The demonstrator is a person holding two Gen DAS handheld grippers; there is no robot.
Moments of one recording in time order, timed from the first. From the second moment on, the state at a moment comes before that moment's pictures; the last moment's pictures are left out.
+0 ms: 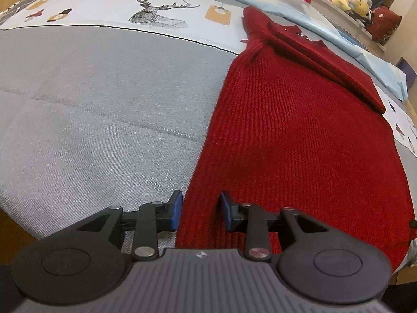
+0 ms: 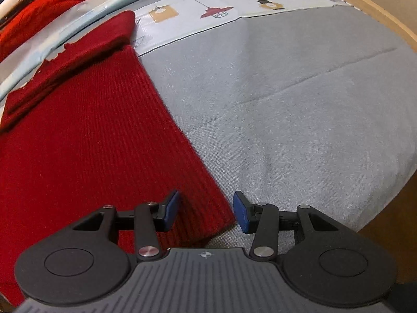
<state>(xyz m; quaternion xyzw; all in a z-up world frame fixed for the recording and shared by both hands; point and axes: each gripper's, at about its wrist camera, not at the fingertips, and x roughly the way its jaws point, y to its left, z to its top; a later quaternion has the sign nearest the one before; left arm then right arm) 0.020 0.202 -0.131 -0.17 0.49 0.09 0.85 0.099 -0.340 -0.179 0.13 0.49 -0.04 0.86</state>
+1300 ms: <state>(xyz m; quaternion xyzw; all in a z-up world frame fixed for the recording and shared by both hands) 0.023 0.194 -0.133 -0.15 0.49 0.09 0.85 0.103 -0.331 -0.178 0.12 0.49 -0.01 0.87</state>
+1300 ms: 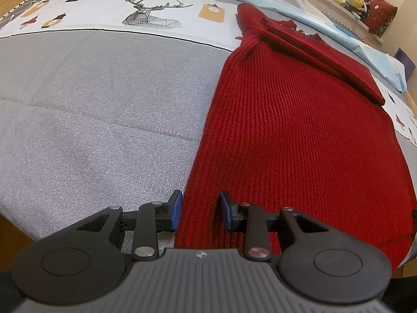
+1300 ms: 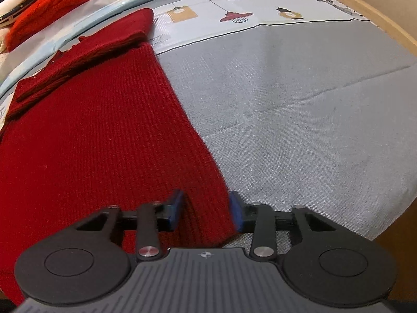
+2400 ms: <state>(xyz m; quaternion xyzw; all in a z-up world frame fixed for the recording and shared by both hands) 0.022 0.185 -0.130 -0.13 0.50 0.07 0.86 0.102 -0.326 -0.179 0.15 0.48 0.01 0.86</state>
